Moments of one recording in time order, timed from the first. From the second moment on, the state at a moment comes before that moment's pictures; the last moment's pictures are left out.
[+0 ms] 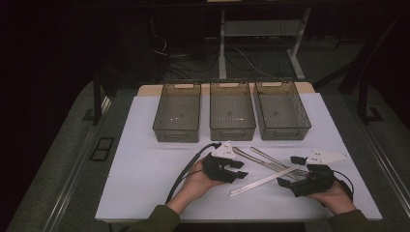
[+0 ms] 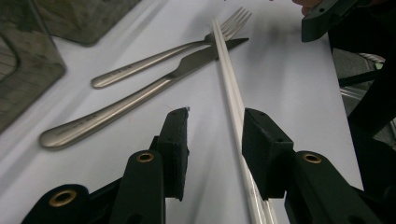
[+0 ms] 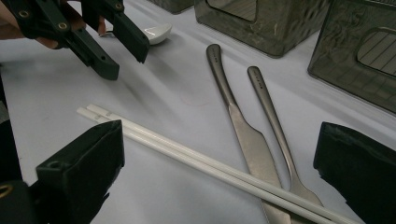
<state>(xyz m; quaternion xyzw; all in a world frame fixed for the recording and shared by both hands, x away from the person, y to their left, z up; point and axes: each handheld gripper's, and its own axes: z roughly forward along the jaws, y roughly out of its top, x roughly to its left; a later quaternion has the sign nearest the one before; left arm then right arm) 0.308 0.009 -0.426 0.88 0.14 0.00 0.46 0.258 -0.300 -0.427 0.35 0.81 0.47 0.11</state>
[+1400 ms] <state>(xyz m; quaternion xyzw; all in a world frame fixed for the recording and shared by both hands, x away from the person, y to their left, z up) 0.304 -0.027 -0.452 0.91 0.13 -0.02 0.41 0.258 -0.300 -0.427 0.35 0.81 0.47 0.10</state>
